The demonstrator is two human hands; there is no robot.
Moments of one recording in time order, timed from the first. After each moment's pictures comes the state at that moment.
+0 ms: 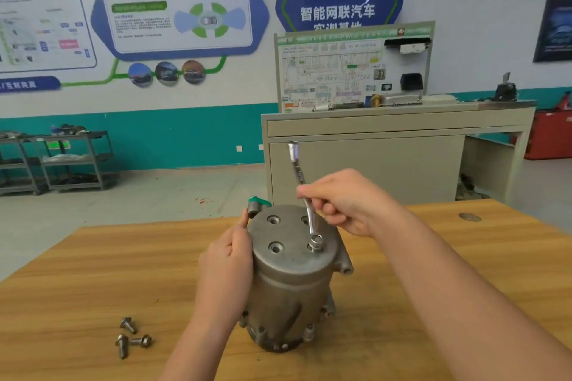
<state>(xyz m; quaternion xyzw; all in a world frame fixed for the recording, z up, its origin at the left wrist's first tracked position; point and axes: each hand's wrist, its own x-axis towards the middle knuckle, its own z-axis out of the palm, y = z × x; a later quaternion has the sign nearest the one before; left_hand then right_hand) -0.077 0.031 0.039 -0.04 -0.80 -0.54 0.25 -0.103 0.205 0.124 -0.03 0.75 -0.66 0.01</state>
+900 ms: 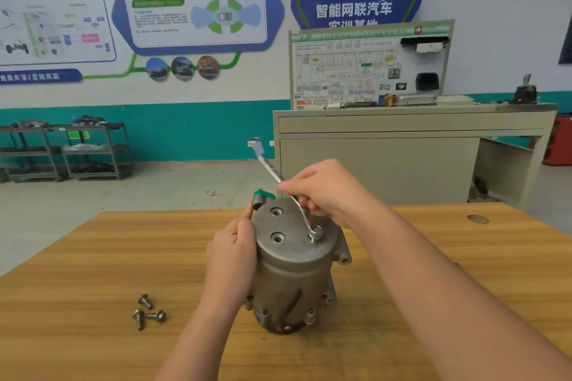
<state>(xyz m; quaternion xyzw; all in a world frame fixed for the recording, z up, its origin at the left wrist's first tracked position) -0.071 0.028 0.041 0.00 -0.79 -0.55 0.25 -0.092 0.175 0.136 -0.08 0.83 -0.54 -0.05</state>
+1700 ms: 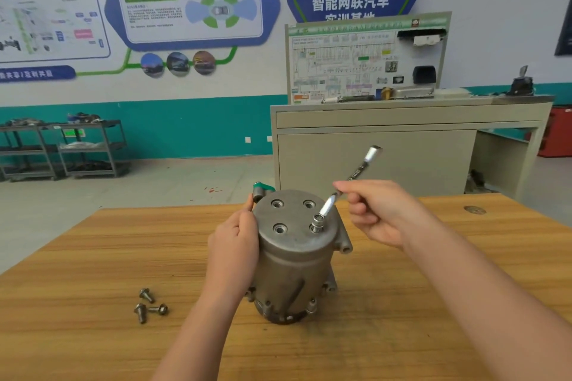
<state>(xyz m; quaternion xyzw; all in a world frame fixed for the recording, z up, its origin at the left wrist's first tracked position) -0.071 0.029 0.040 -0.02 -0.79 -0.56 0.23 -0.080 0.229 0.101 0.01 0.59 -0.81 0.01</state>
